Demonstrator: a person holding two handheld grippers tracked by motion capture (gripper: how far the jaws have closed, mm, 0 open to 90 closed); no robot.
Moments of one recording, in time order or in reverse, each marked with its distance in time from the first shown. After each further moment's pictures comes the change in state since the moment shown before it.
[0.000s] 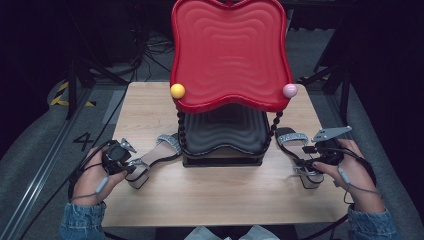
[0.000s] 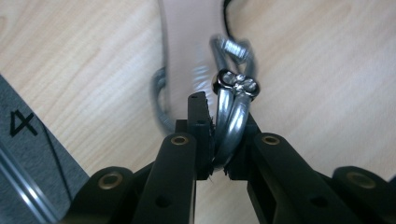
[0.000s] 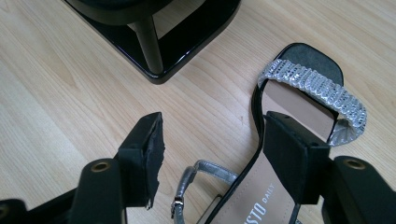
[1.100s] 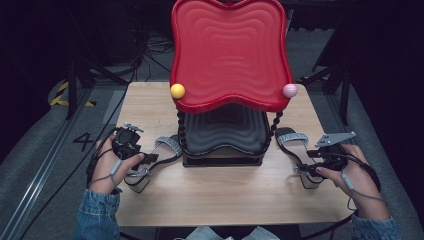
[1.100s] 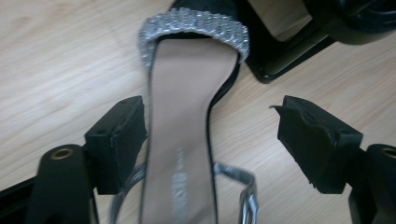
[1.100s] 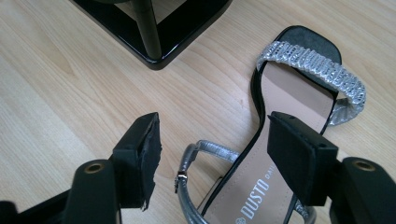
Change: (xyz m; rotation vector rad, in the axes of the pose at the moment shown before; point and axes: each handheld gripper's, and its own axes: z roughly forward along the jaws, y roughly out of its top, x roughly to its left) left arm 0.011 0.040 0.013 -0.213 -0.151 -0.321; right arm 0.005 -0.014 -0.004 0.010 -0.016 0.023
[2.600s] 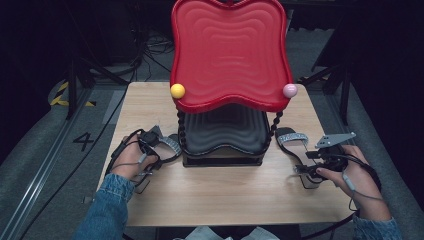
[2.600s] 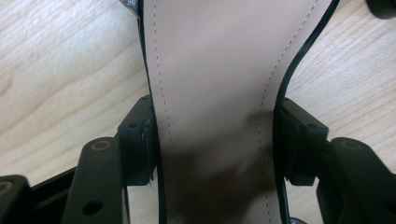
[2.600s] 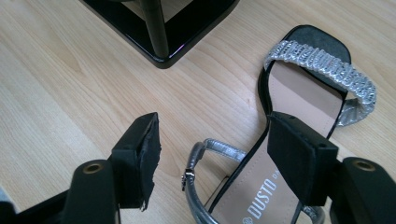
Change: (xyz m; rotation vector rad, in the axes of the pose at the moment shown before) left arm 0.013 0.023 0.077 0.442 0.118 0.035; right arm 0.000 -0.001 0.000 -0.006 0.022 -0.002
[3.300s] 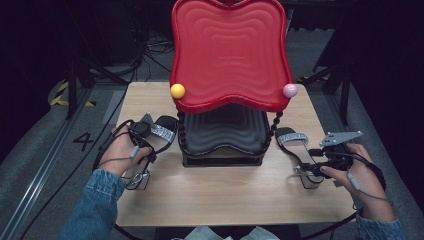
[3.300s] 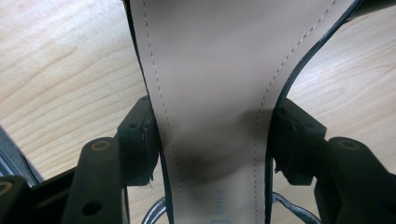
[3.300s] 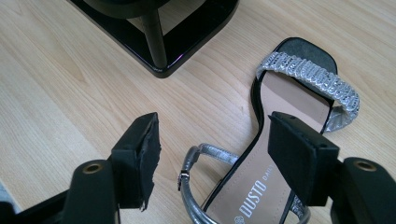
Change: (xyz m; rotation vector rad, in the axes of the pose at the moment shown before) left arm -0.007 -0.010 -0.066 -0.035 -0.012 -0.089; right arm -0.003 0.002 -0.010 -0.035 -0.004 -0.005
